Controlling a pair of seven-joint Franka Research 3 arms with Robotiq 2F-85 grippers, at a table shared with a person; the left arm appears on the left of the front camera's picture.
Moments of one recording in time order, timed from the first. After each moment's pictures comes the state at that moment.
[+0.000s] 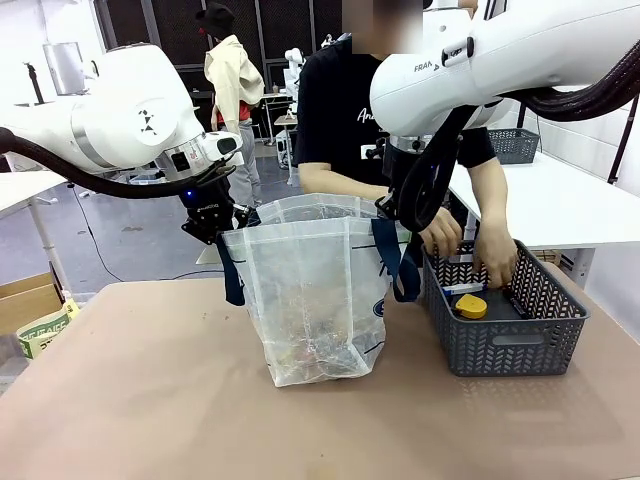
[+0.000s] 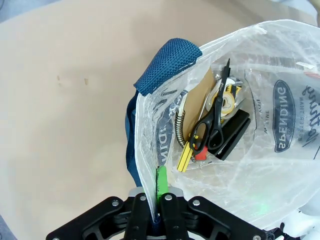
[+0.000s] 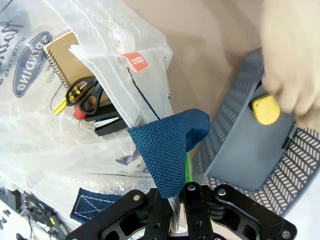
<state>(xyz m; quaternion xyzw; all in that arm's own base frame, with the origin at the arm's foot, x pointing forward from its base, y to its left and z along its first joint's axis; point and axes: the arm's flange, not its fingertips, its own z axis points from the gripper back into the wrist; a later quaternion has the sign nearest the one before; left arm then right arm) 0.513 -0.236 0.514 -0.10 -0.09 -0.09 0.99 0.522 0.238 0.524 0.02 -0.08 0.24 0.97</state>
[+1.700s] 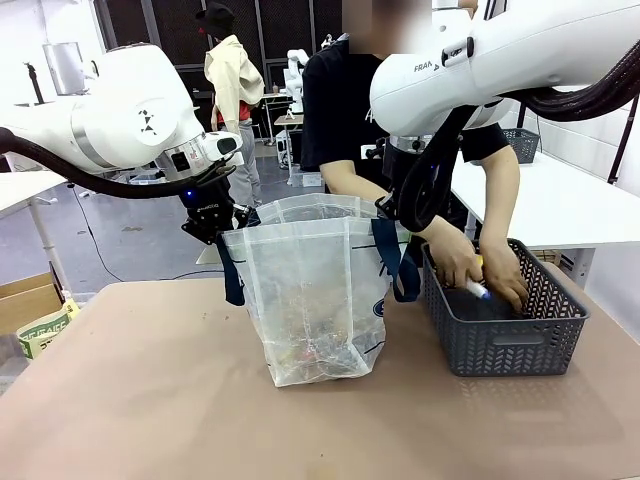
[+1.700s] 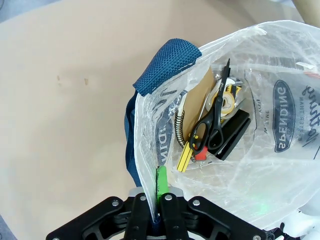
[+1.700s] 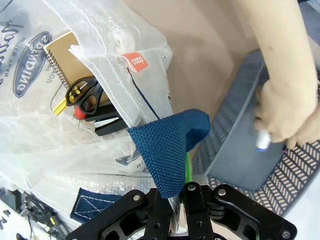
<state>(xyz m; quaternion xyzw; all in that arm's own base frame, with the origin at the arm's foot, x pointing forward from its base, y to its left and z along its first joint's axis) 0.513 -0.236 0.514 -0.10 -0.09 -0.09 0.99 0.522 0.238 0.524 0.02 -0.08 0.24 0.97</state>
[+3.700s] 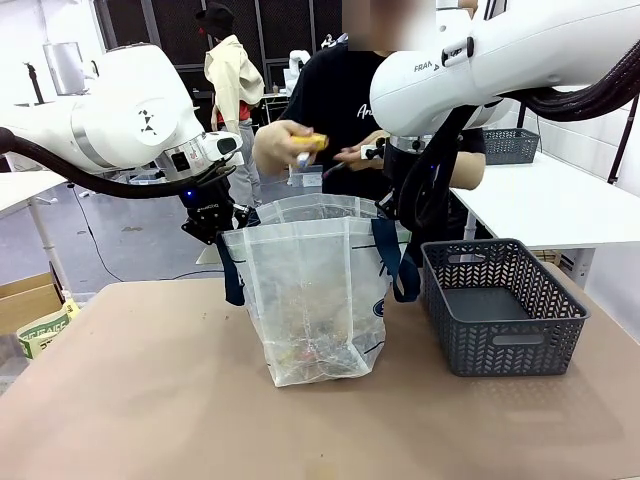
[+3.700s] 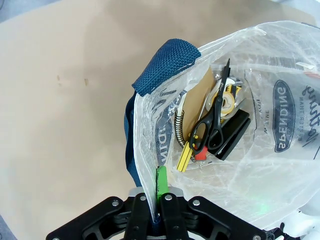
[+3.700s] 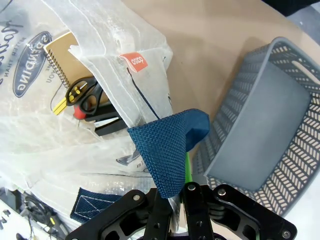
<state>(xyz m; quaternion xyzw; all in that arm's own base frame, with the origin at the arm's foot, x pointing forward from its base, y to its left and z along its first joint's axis) 0.513 -0.236 0.514 -0.10 -0.09 -0.09 0.99 0.522 0.238 0.524 0.02 -0.08 0.24 0.97</state>
